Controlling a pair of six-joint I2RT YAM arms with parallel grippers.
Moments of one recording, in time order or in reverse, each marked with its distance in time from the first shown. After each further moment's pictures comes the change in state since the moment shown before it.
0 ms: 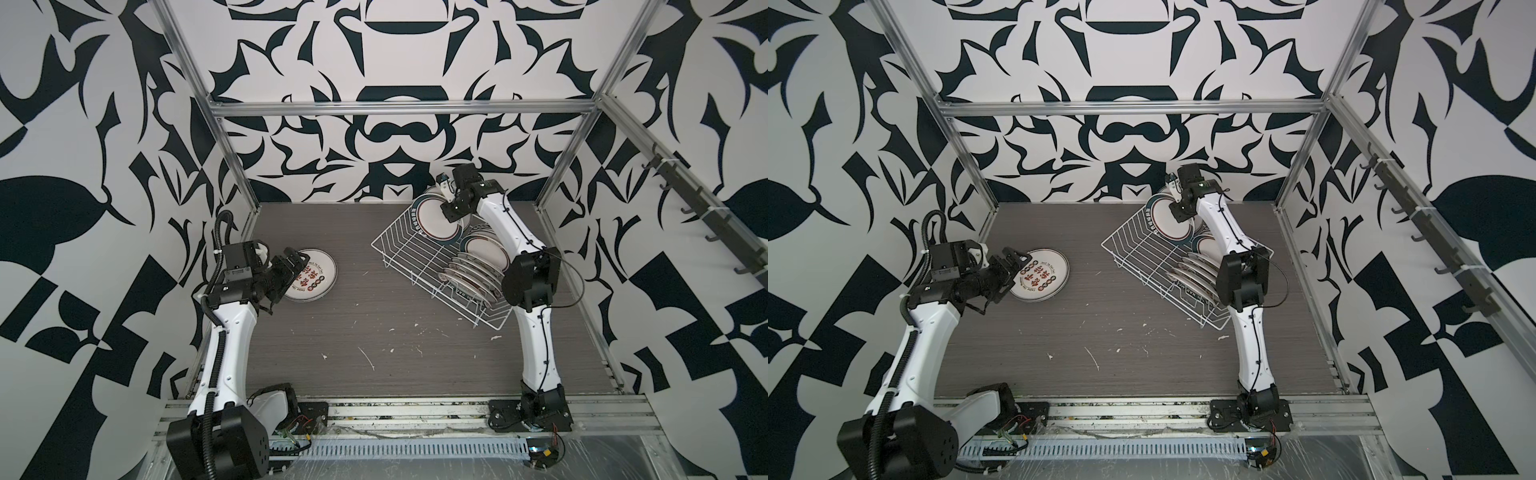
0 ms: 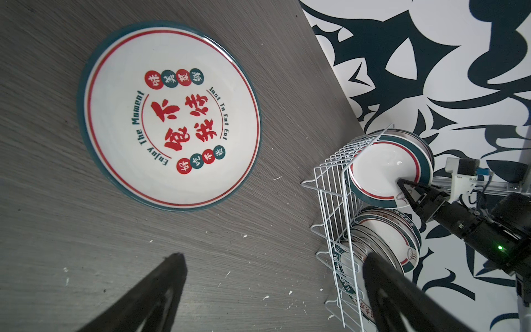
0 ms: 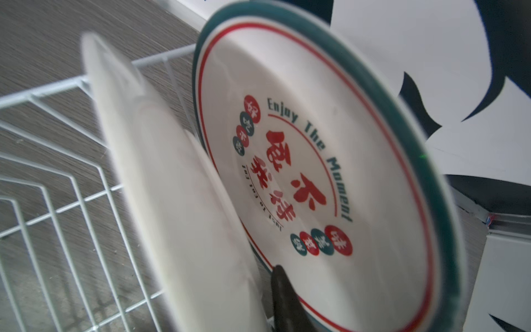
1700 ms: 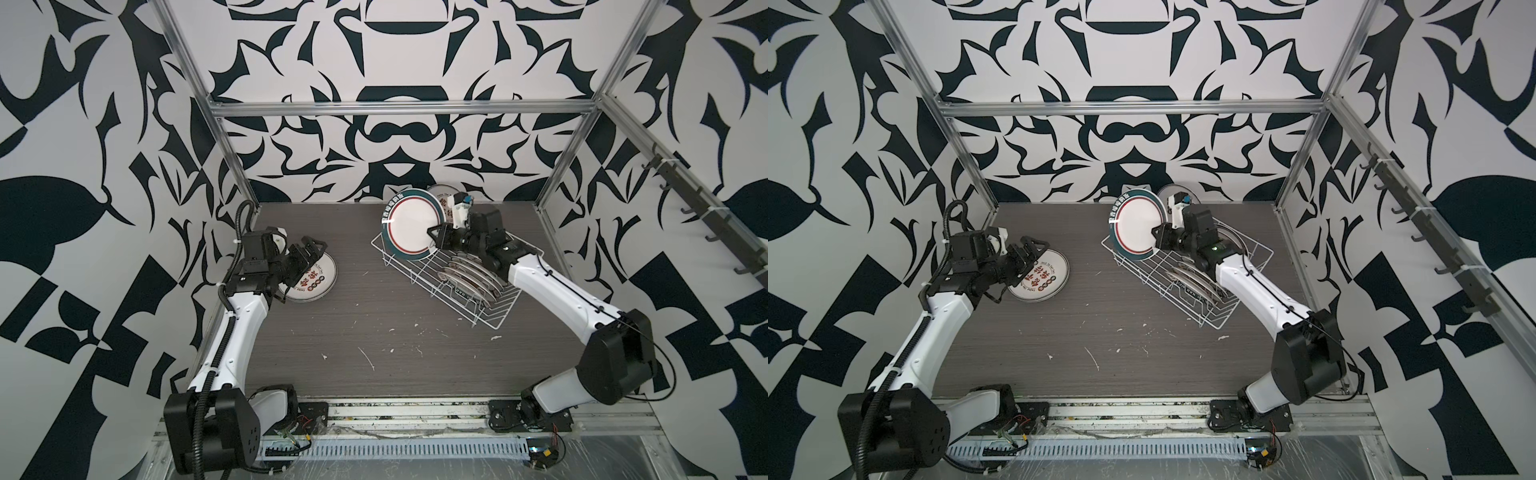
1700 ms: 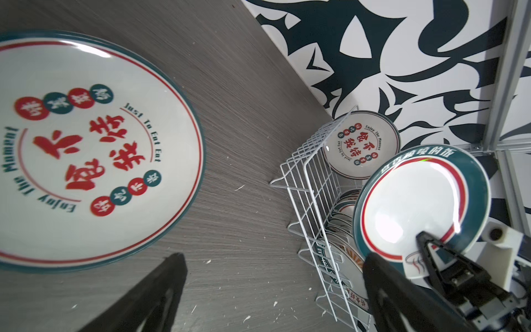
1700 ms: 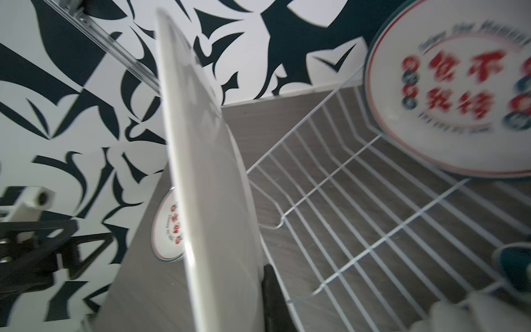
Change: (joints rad) left arm -0.151 0.084 0.000 0.243 0.033 -0.047; right arm 0.182 -0.840 -1.129 0.783 -0.301 0.861
